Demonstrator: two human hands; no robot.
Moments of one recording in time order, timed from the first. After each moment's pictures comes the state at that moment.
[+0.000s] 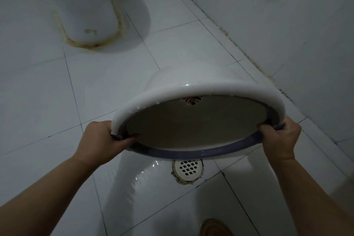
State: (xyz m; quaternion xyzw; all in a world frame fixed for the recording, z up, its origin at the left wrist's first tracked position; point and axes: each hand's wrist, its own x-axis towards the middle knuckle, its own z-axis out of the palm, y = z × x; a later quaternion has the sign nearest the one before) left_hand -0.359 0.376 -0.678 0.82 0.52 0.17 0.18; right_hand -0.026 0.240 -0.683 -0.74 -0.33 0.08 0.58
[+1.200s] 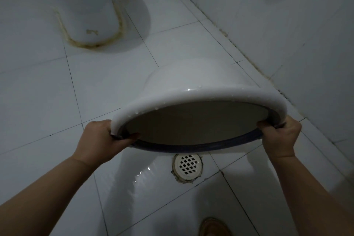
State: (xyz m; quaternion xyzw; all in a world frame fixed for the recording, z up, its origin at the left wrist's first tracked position) left_hand -0.360 0.372 -0.672 0.83 0.50 0.18 0.17; right_hand -0.023 0.240 -0.677 -0.74 -0.36 0.07 0.56
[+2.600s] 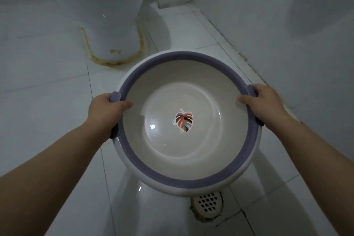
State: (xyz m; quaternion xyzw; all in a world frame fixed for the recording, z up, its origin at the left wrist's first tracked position) left_hand -0.357 0.495 -0.634 0.49 0.68 0.33 0.44; right_hand -0.030 0.407 -0.620 -0.81 -0.42 0.22 0.35
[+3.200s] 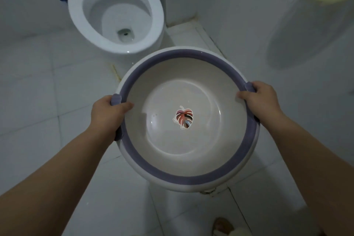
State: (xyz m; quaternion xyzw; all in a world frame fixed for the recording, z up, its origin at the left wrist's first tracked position) left_hand -0.402 0.506 -0.390 0.46 0.70 0.31 0.46; right_hand -0.080 0.429 -0.395 -0.82 -0.36 0.24 0.37
